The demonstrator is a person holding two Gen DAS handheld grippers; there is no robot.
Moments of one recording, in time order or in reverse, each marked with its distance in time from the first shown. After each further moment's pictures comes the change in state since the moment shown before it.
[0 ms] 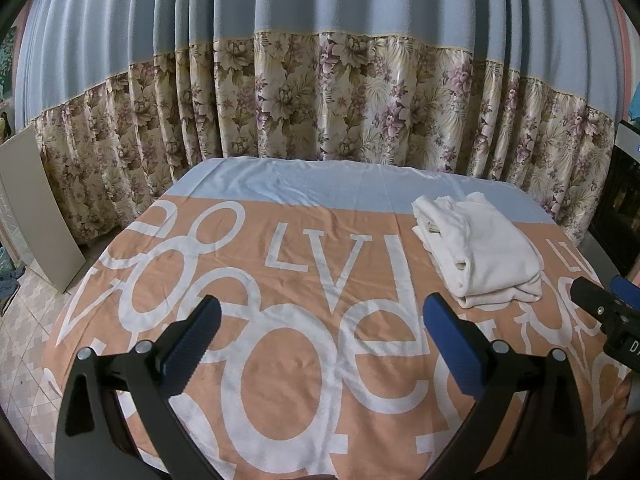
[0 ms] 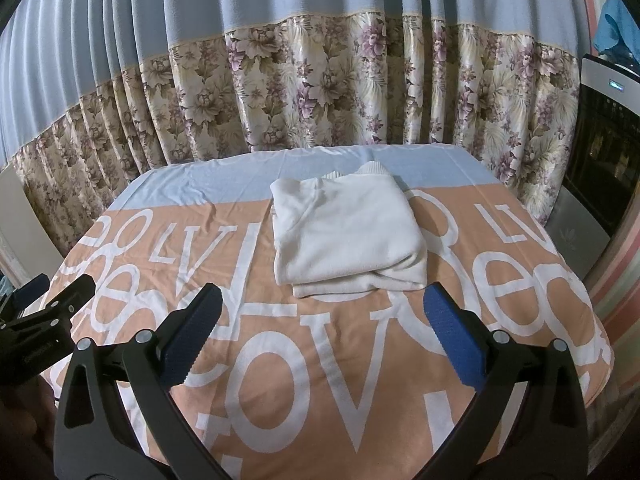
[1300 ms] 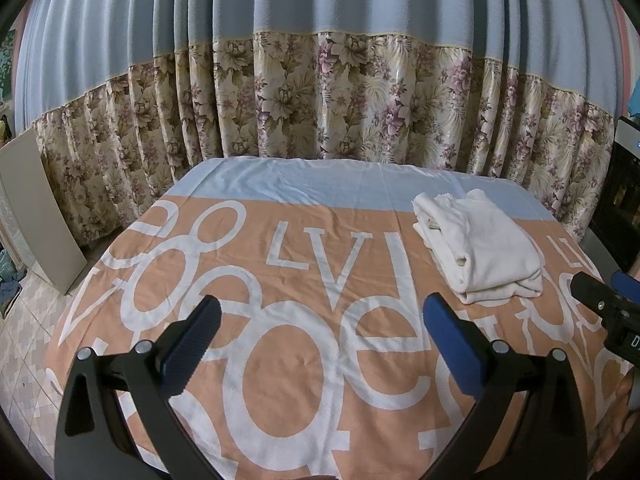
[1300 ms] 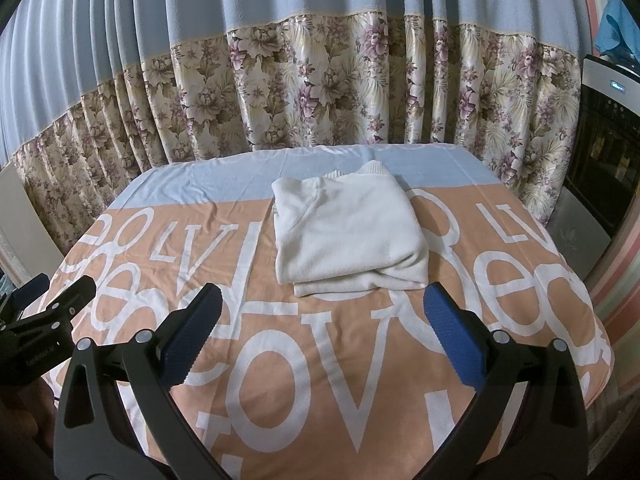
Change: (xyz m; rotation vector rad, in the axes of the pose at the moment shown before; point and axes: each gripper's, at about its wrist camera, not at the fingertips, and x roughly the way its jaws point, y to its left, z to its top) left arm -0.001 -0.005 -0.004 0.013 -0.002 0.010; right arm 0.000 0.001 0.003 -0.006 0.002 -0.002
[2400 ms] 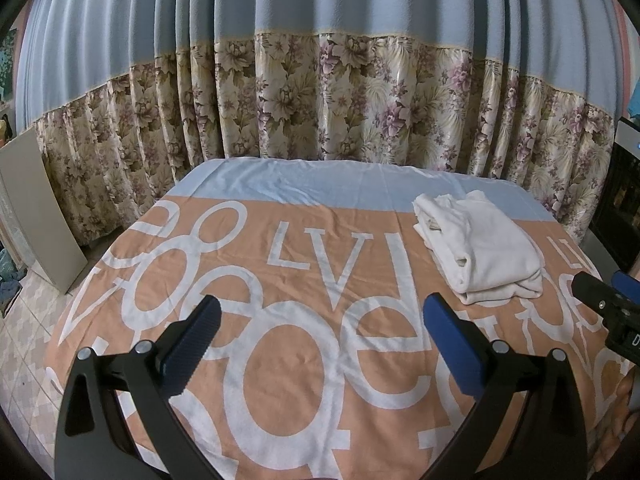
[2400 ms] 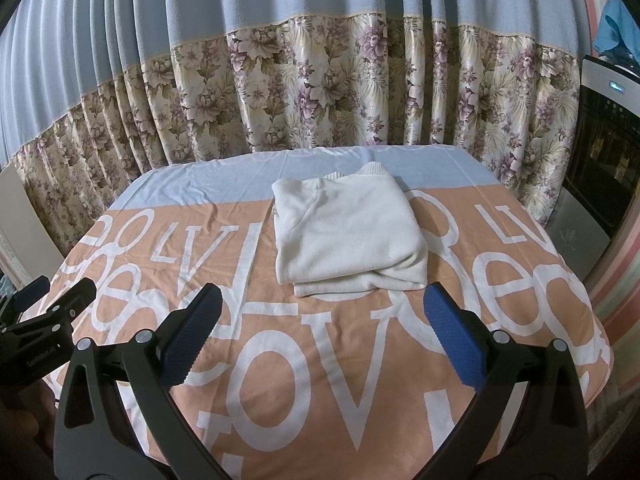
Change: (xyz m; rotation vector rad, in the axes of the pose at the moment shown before) left arm -0.003 -0.002 -0.002 -0.004 -0.002 0.004; right arm -0.001 -0.001 0.000 -0.001 -0.008 0.001
